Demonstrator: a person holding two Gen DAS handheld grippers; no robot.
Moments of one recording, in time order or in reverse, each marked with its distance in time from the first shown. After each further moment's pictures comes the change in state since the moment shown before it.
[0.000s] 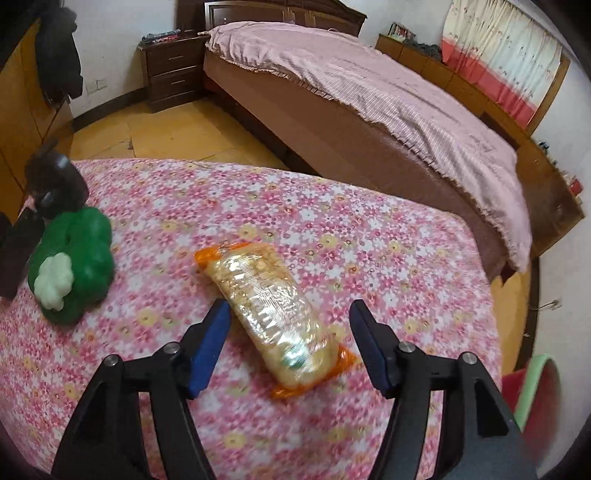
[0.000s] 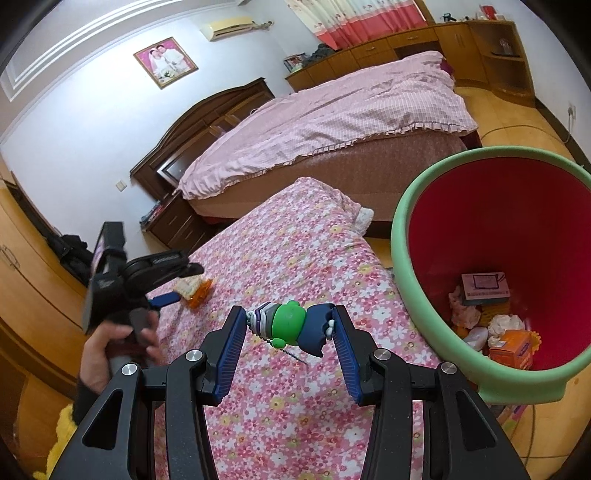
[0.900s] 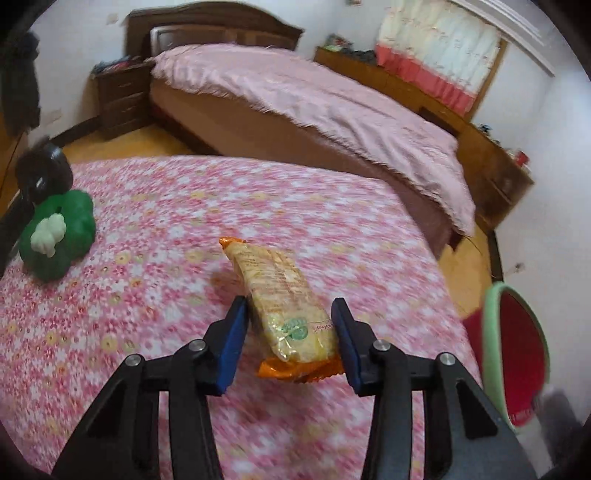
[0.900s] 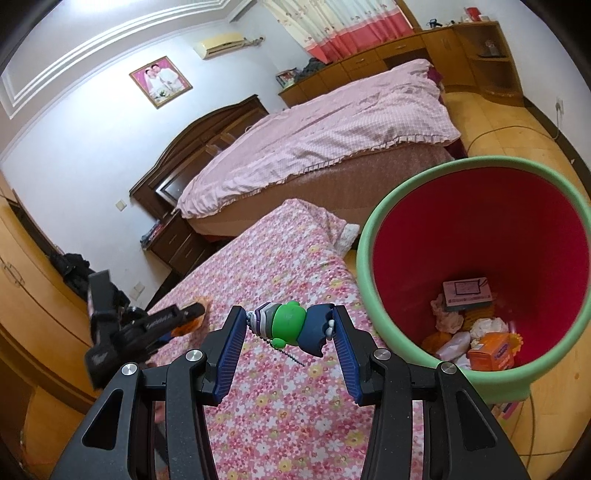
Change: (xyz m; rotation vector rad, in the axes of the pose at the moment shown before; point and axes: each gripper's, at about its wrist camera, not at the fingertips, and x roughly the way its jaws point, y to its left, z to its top) left arm -0.064 -0.009 -0.088 0.166 -0.110 -0.224; right arm -0.042 -0.016 0.004 0.040 -0.077 -0.009
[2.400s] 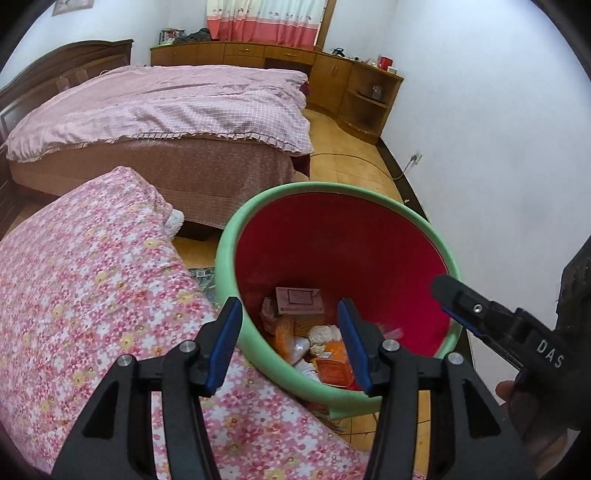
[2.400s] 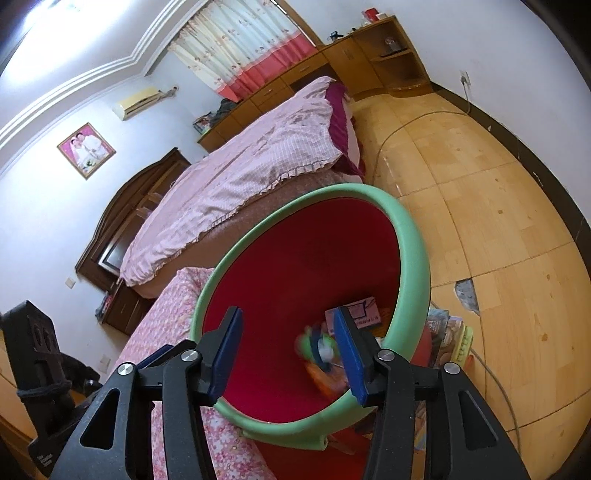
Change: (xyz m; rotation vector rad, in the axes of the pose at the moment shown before) left arm 0.002 -0.222 -0.055 0.448 0.124 -0.307; right arm -0.060 -0.129 0.020 0.239 -0.132 -0.198
